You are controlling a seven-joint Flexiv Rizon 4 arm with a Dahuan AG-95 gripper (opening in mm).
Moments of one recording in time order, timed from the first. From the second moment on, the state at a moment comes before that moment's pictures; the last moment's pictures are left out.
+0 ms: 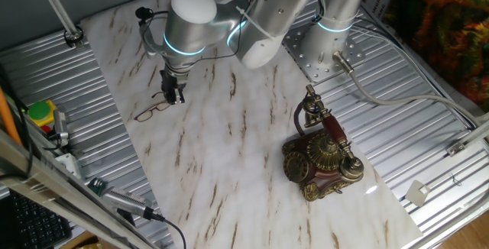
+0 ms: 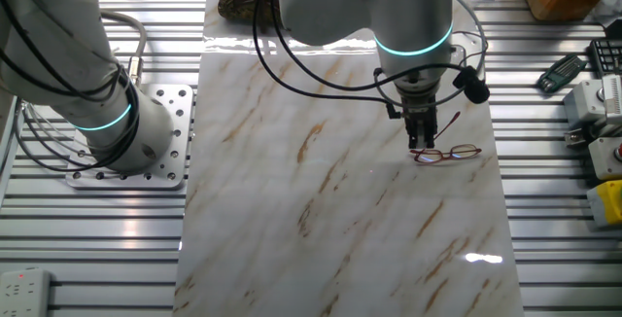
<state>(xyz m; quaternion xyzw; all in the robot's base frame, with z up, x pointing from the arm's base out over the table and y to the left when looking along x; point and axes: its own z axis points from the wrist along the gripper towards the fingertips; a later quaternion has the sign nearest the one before) 0.569 -0.032 0.040 0.06 0.99 -0.06 0.14</state>
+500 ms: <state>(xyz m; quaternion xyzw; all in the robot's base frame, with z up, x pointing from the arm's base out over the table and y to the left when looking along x) 0.570 -0.032 0.038 0.07 0.99 -0.05 0.14</state>
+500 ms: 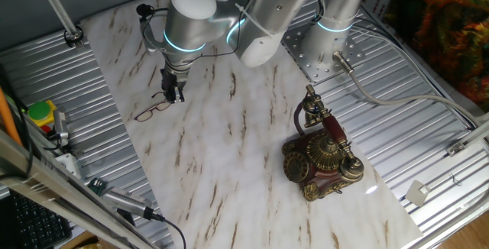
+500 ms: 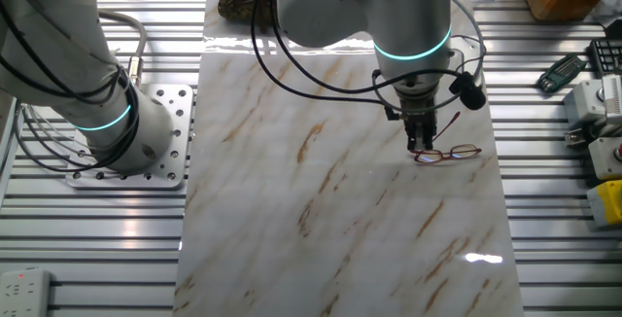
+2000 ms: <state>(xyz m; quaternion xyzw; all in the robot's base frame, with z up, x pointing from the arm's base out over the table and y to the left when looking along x) 0.564 -0.030 0.030 0.08 0.99 -0.03 0.12</state>
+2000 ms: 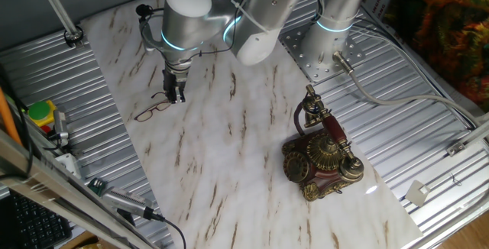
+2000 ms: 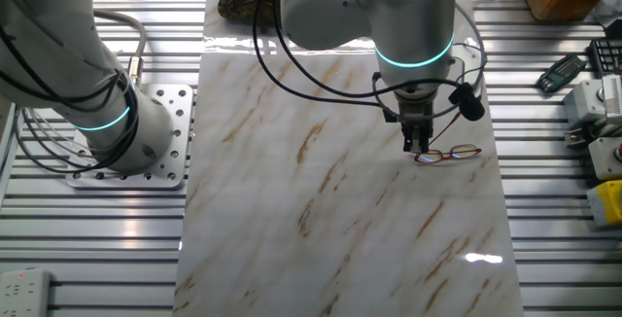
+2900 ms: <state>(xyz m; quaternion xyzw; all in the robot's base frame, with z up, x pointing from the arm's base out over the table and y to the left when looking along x) 0.558 -0.030 0.027 0.09 0.99 -0.03 0.12</state>
